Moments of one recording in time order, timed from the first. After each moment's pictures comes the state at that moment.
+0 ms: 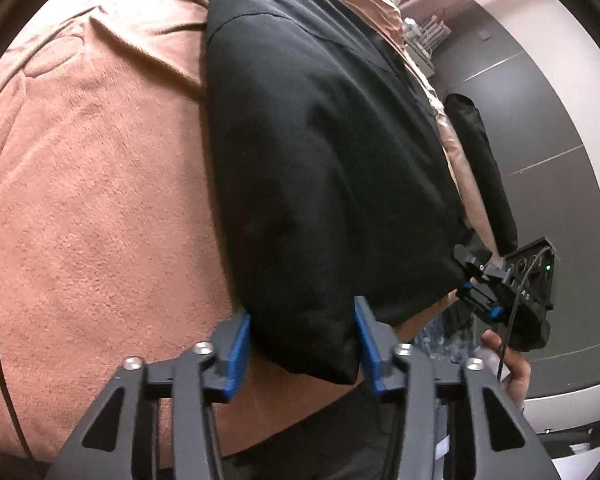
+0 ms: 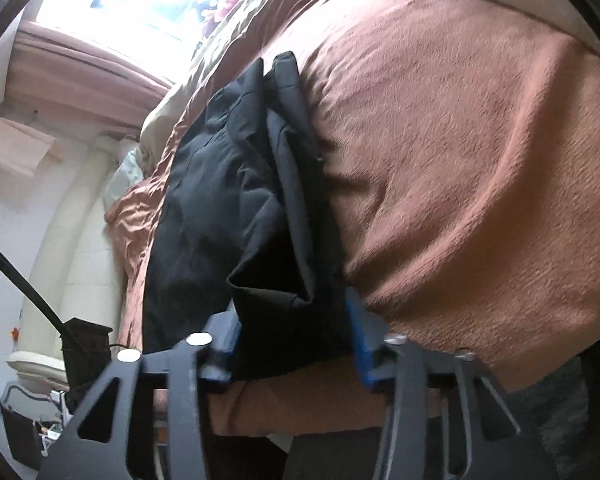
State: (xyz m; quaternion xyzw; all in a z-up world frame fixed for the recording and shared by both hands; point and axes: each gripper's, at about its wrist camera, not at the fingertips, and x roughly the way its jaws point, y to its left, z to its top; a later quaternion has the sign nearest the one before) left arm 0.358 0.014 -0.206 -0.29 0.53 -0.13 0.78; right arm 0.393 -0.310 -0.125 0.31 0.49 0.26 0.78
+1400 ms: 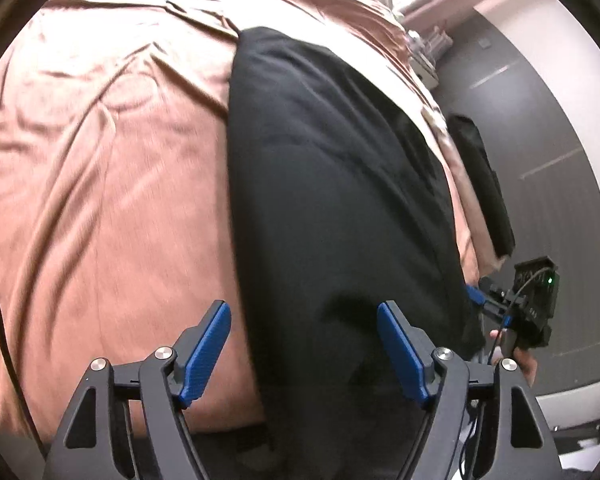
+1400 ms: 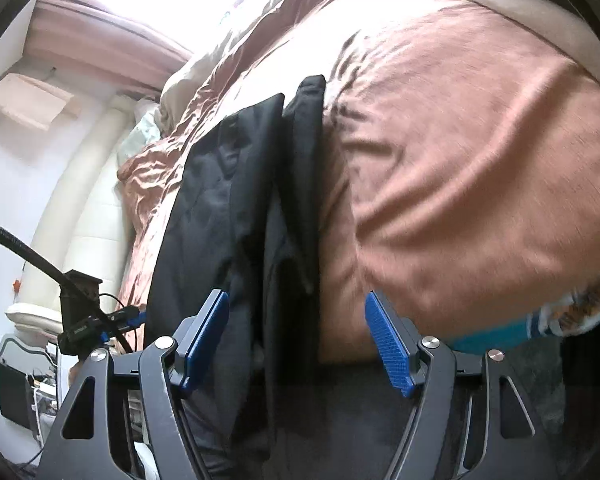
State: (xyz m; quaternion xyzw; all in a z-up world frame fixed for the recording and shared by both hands) left arm 0.360 0.079 -0.170 -0.28 0.52 -0.12 0.80; right arm 0.440 -0.334 -0.095 0.26 0.51 0.29 0.77
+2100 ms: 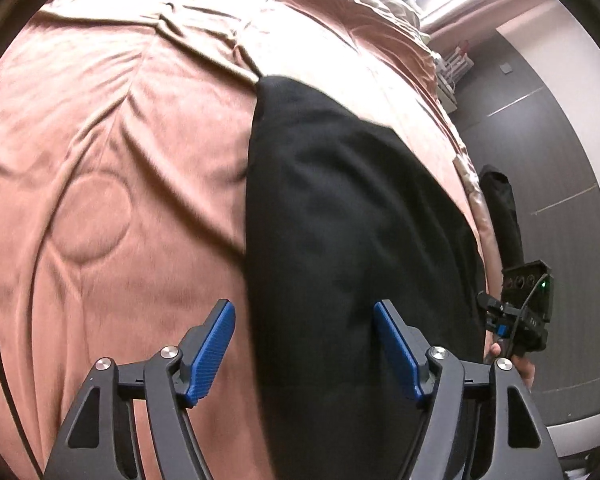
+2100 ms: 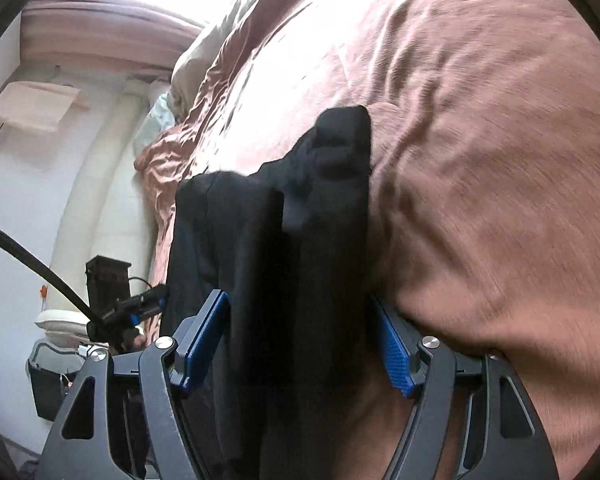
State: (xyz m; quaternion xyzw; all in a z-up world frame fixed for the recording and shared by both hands) left arm 0.489 0.126 -0.190 -0.30 0.52 -0.10 0.80; right arm 0.595 -0.249 -0.148 0.27 0.55 0.36 0.70
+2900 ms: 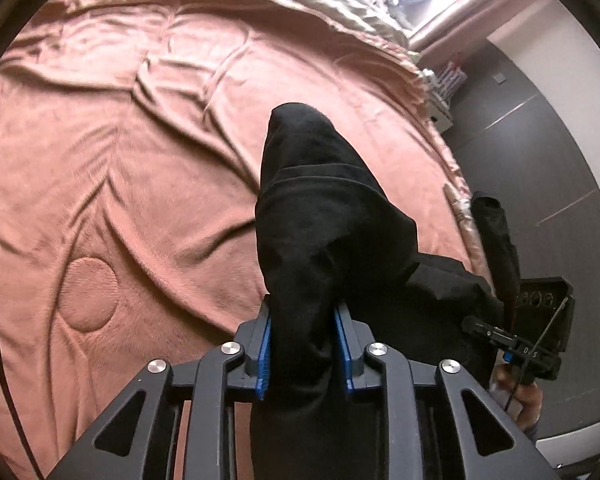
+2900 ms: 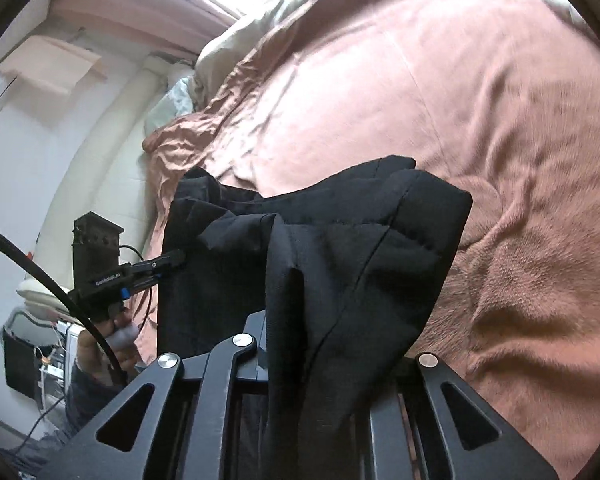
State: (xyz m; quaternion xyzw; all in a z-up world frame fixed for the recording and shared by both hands) left arm 0.502 0.116 -0.131 -0.28 0.48 -0.09 0.83; right arm 0.584 -0.182 -0.090 0.20 0.50 0.38 0.75
